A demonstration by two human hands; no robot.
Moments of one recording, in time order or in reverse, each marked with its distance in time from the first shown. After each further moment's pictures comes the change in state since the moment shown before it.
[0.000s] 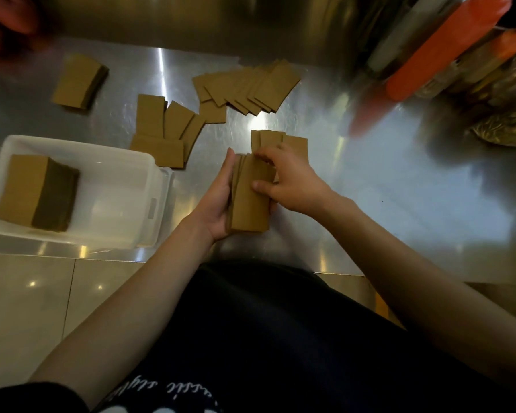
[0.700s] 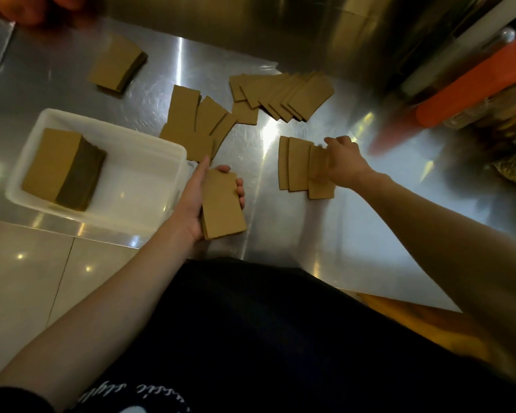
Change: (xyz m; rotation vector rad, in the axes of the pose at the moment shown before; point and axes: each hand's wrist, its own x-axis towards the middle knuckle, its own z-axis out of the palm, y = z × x) left_hand -0.026 0.019 -0.071 -0.300 0.148 0.128; right_hand 0.081 0.089 -0.017 -0.417 -0.030 0.300
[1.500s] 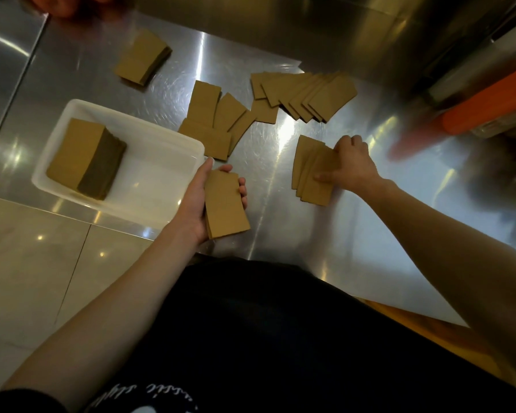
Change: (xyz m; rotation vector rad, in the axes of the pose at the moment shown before) left_hand -0.013 0.005 -0.011 -0.036 0.094 0.071; right_hand 0.007 -0.019 0.010 0.070 0.046 -0.021
